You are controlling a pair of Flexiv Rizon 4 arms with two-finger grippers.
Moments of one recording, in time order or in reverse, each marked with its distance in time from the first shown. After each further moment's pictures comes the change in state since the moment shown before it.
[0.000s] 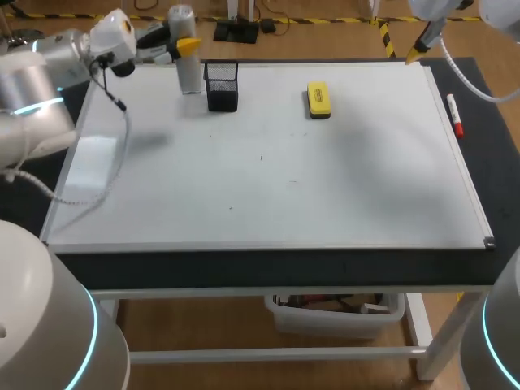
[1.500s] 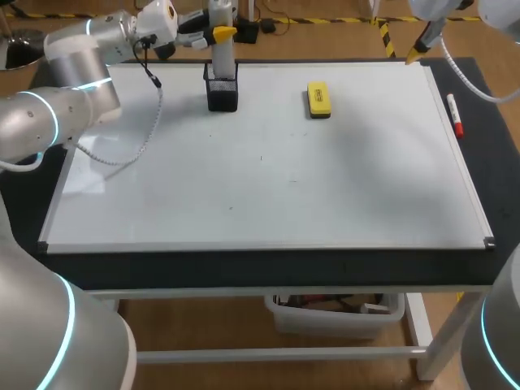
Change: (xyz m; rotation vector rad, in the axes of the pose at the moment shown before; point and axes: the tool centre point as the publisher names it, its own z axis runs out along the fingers) left arm -0.070 0.067 0.063 0.014 0.118 -0.036; right arm 0.000 0.000 0.000 0.002 0.000 0.000
